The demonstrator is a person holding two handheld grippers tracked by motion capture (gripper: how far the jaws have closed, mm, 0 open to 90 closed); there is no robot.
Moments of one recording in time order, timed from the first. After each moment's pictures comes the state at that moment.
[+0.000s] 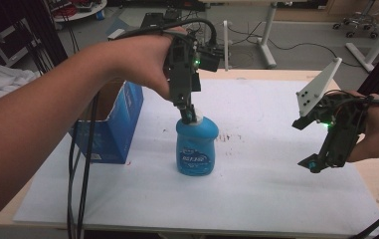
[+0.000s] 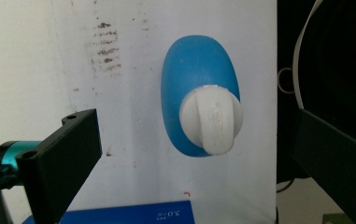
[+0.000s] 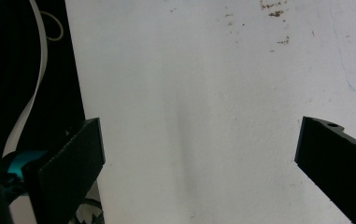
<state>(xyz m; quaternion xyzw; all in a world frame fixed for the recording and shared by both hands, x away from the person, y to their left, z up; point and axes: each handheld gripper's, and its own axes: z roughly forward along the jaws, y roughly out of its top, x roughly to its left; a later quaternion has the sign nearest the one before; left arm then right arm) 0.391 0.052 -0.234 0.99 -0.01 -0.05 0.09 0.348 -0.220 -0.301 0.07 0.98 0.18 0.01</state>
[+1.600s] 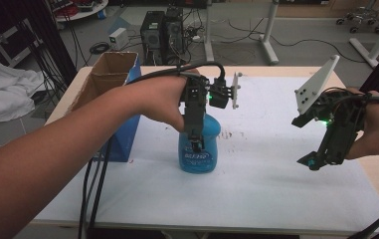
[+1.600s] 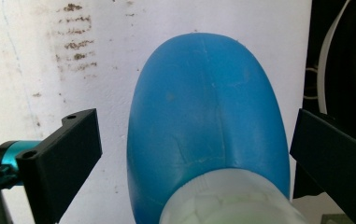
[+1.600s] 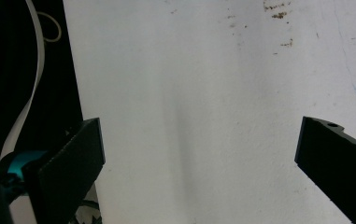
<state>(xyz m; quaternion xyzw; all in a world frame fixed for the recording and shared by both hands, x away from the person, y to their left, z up) 0.380 0.032 -0.299 1.00 0.00 -0.04 0.06 0.348 -0.215 -0.307 0.07 0.98 0.18 0.00</state>
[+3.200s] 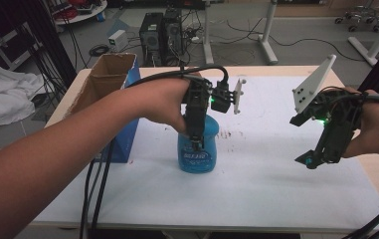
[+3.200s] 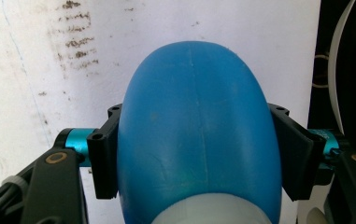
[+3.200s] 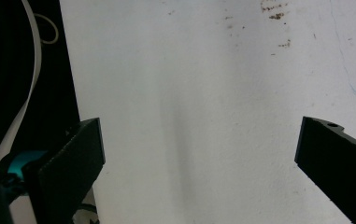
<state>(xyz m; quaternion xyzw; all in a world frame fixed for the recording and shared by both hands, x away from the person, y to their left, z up) 0.373 0.023 -0.301 1.00 -0.02 -0.03 0.03 0.347 -0.216 -0.309 0.07 0.98 0.18 0.01</state>
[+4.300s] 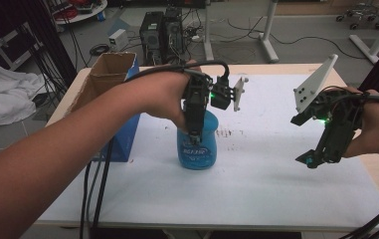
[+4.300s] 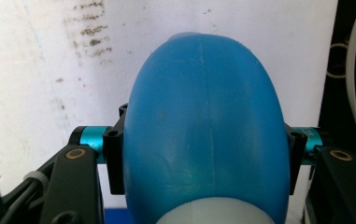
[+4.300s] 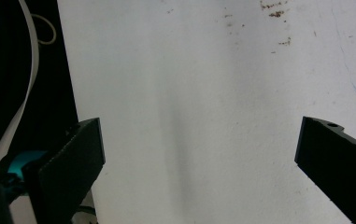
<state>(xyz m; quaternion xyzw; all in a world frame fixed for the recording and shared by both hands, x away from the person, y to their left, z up) 0.369 0.024 -0.279 1.00 -0.02 0.00 0.01 0.346 -0.219 -0.312 0.08 0.98 0.19 0.01</state>
